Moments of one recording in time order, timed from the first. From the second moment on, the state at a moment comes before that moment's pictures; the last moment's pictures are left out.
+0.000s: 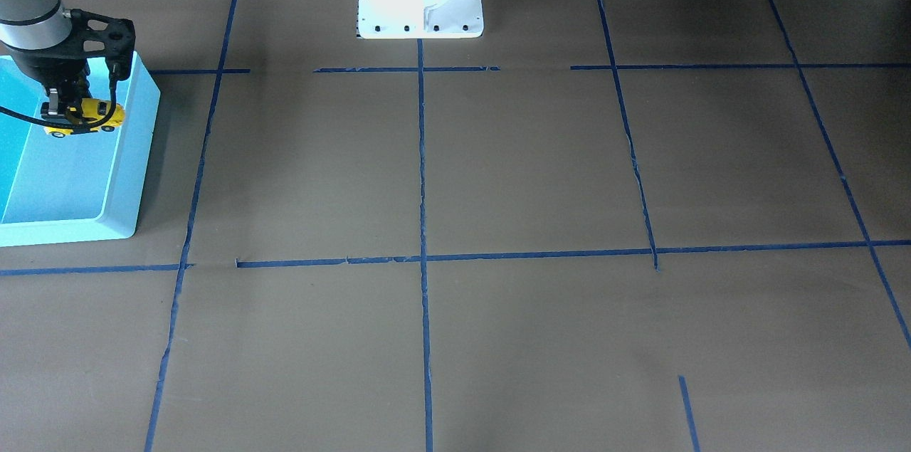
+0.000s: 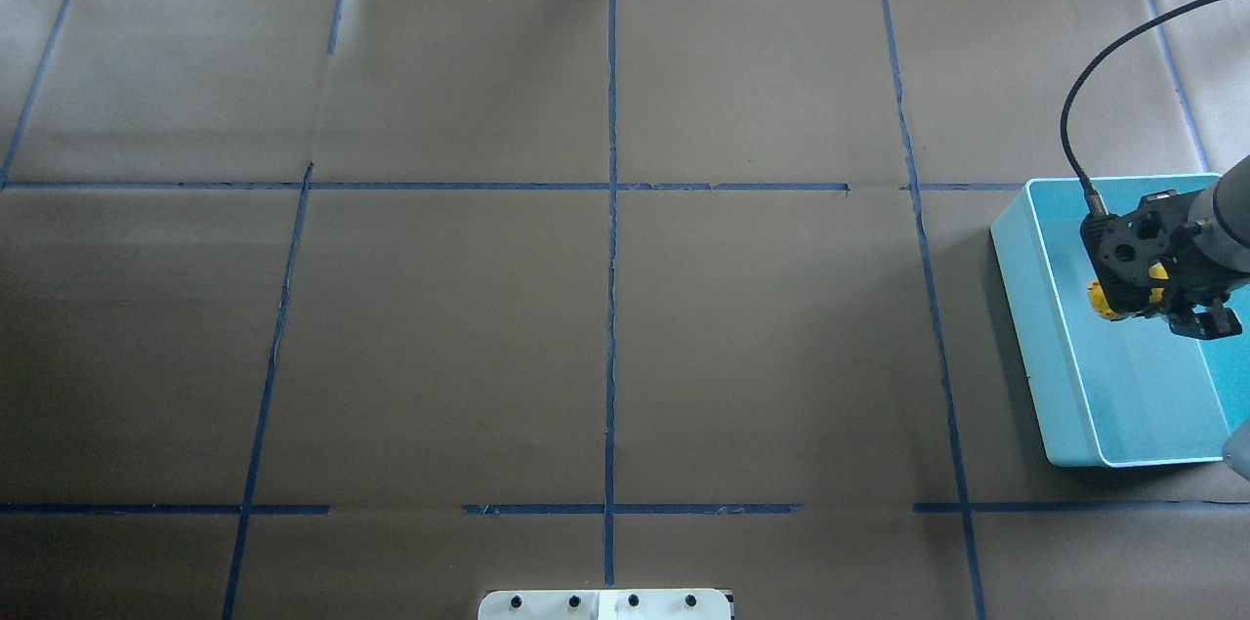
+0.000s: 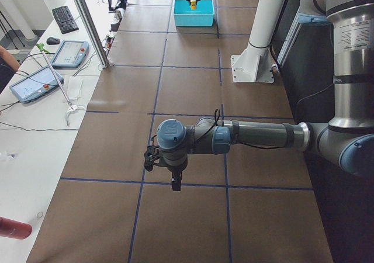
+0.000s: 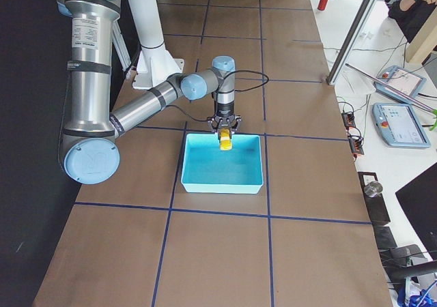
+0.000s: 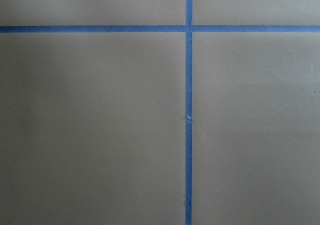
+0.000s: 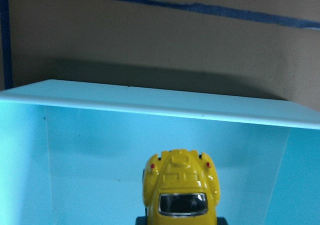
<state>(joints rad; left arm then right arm) -1.58 -1.43 -1.75 -1.50 -2.37 0.03 0.87 -1.69 2.15 -1.67 1.90 -0.93</state>
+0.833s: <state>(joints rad) -1.58 -1.43 -1.75 -1.50 -2.37 0.03 0.88 -1.81 1.97 -1.31 1.94 -0.87</state>
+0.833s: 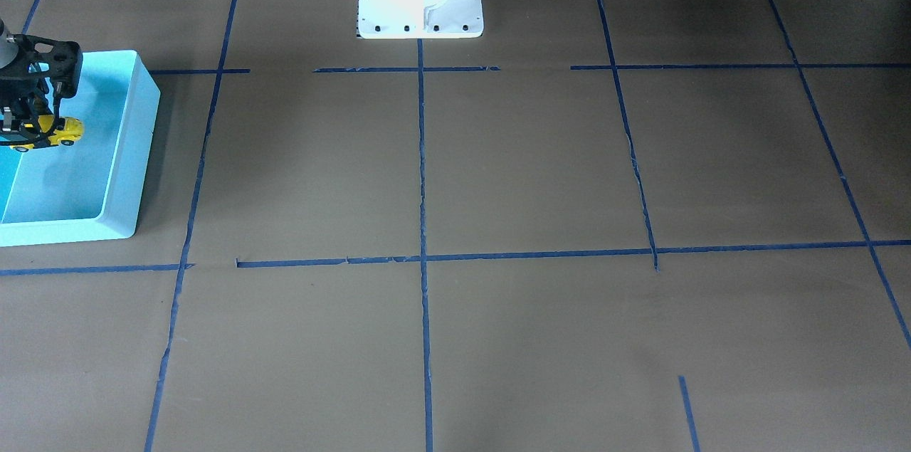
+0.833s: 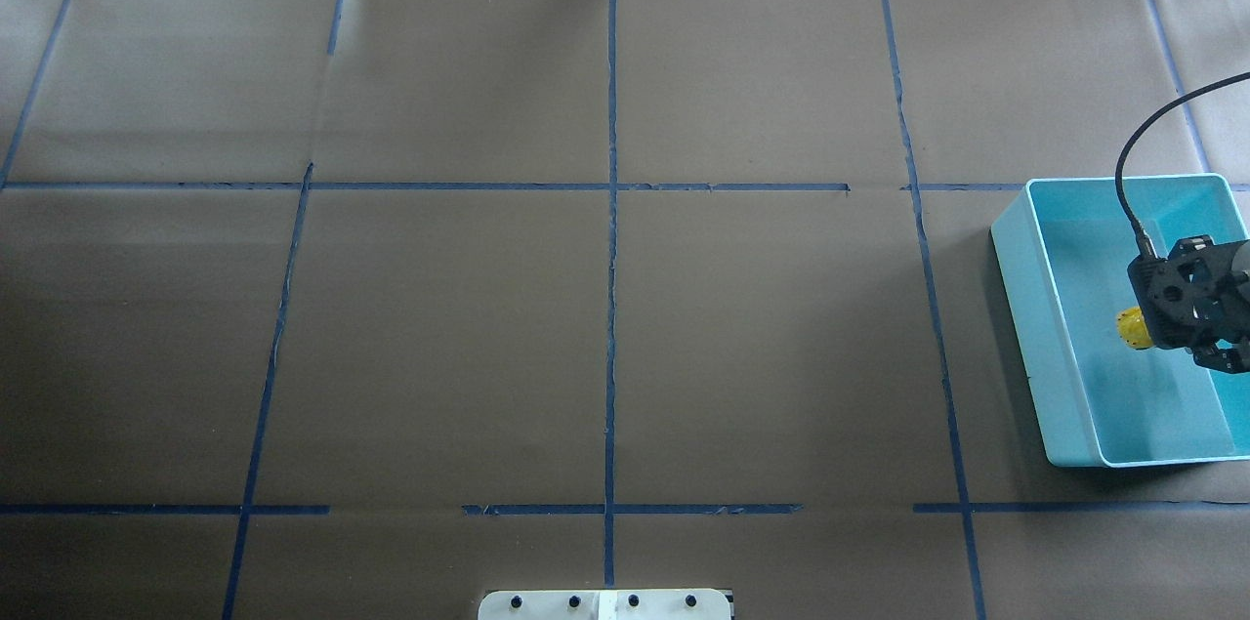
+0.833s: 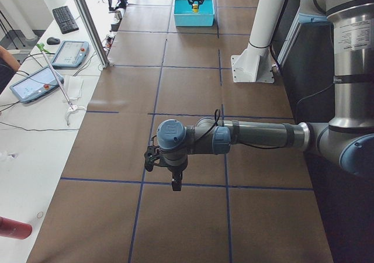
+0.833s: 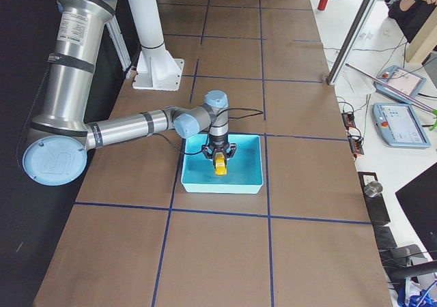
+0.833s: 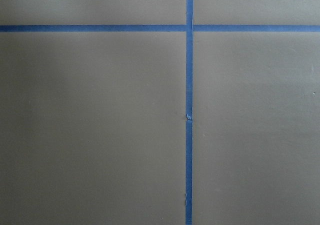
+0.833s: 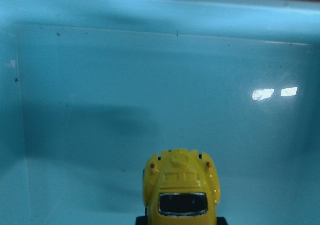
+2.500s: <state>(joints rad) -1.58 -1.42 -1.75 -1.50 -2.37 0.03 0.88 -1.74 1.88 -1.31 2.07 -0.87</state>
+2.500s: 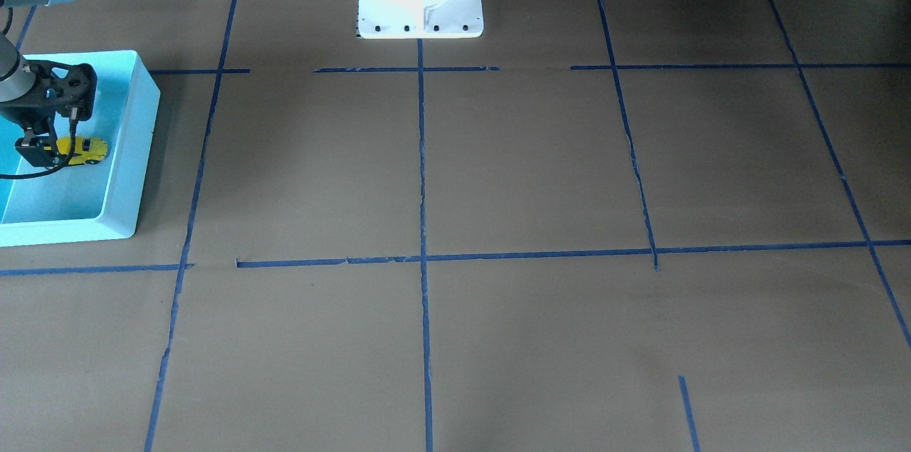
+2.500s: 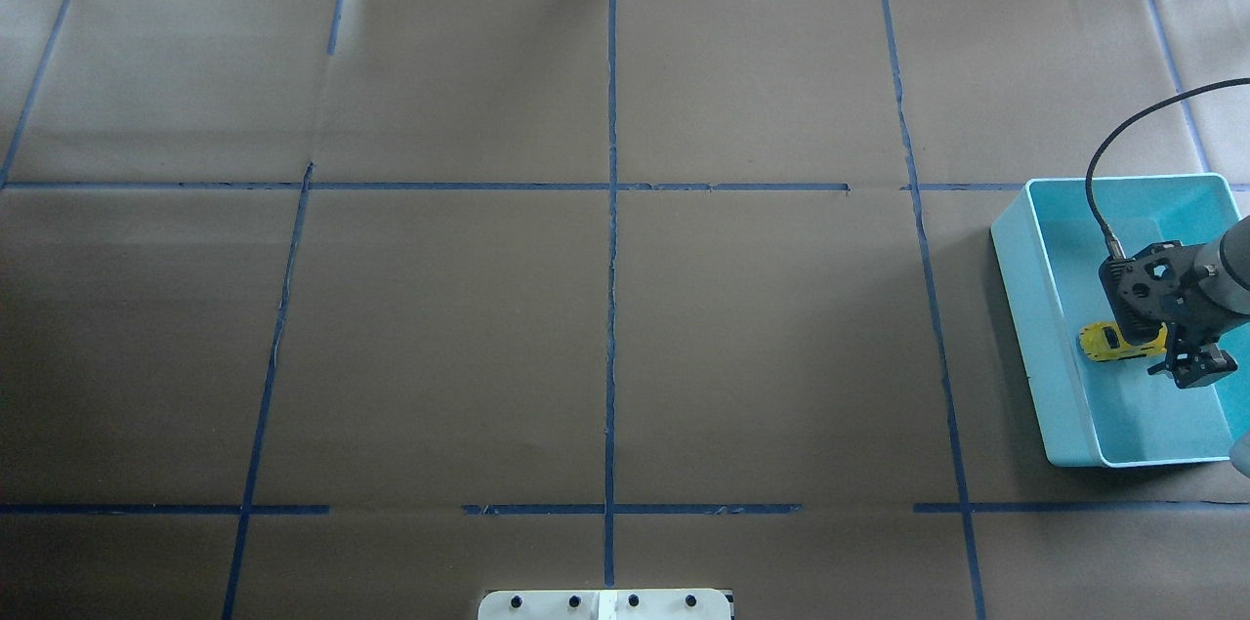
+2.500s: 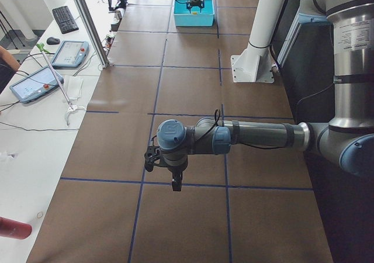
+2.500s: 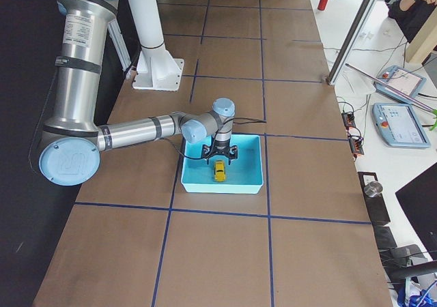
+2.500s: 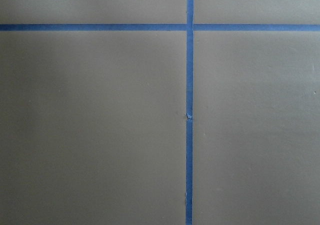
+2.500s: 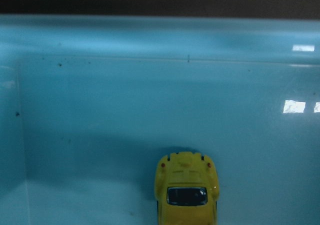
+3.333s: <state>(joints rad) -1.58 -1.42 -1.75 -1.50 -2.37 0.03 1.20 -1.66 1.84 -1.39 2.27 -0.87</state>
